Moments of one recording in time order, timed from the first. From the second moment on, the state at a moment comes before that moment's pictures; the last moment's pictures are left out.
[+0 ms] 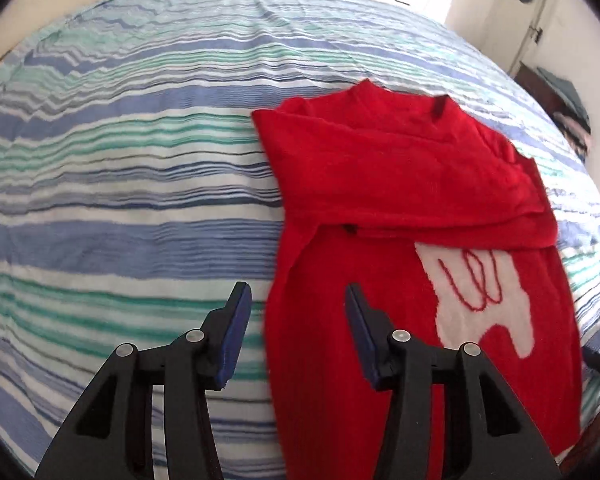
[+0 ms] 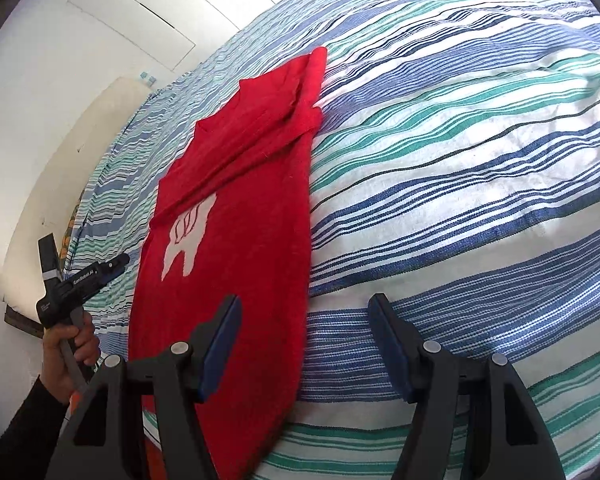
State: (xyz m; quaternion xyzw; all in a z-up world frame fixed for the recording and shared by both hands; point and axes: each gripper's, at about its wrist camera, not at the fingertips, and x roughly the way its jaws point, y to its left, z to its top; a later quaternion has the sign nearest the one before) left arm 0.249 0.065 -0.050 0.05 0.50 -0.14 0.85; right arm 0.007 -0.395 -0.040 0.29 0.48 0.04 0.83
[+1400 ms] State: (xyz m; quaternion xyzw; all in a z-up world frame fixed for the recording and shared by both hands) left arm 0.181 0.084 0.001 0.08 0.45 0.02 0.89; right arm -0.011 -0.392 -0.001 0.20 0.45 -0.01 0.87
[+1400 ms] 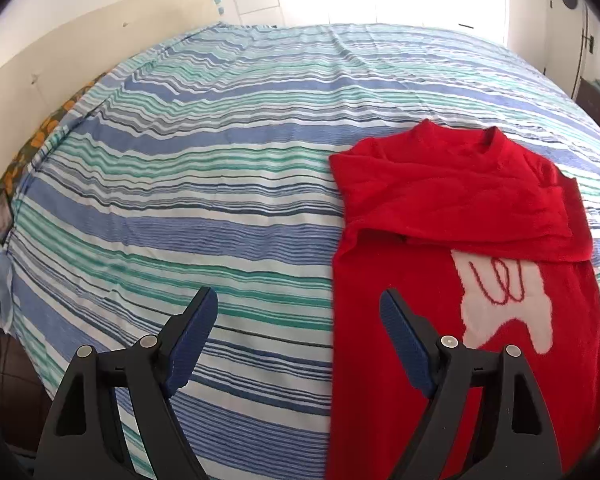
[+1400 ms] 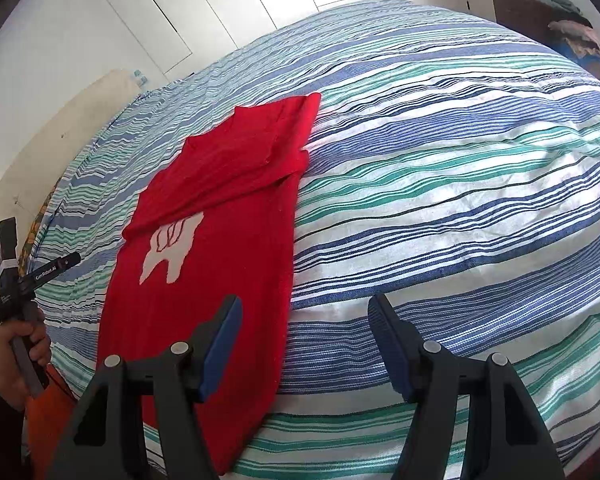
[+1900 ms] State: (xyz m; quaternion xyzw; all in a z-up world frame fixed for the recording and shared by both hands) left arm 0.092 0.120 -0.075 -0.06 0.62 -0.12 0.78; right arm -0.018 -0.371 -0.037 0.30 0.58 0.16 0.74
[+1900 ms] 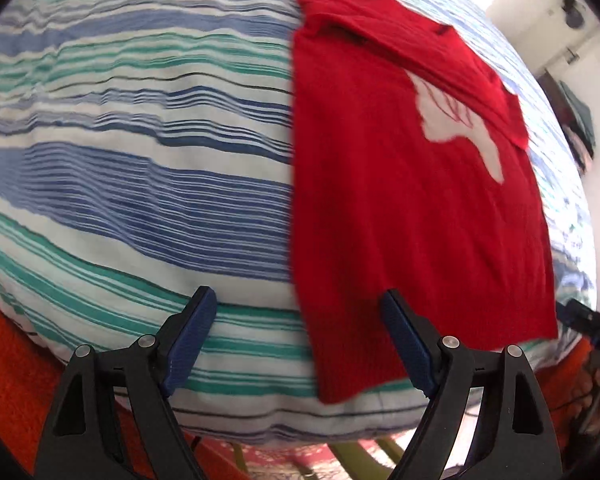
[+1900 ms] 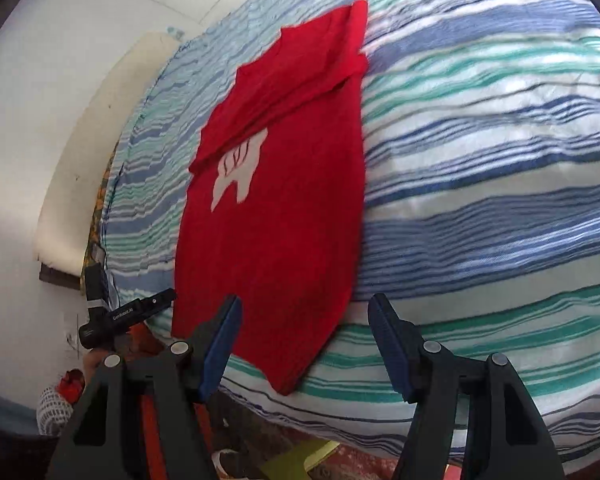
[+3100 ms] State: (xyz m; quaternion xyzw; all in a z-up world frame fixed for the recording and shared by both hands) left arm 0.437 0.052 -0.060 -0.22 0.57 -0.11 0.78; right arm 0.322 -0.392 -0.027 0.34 0.48 0.07 0.81
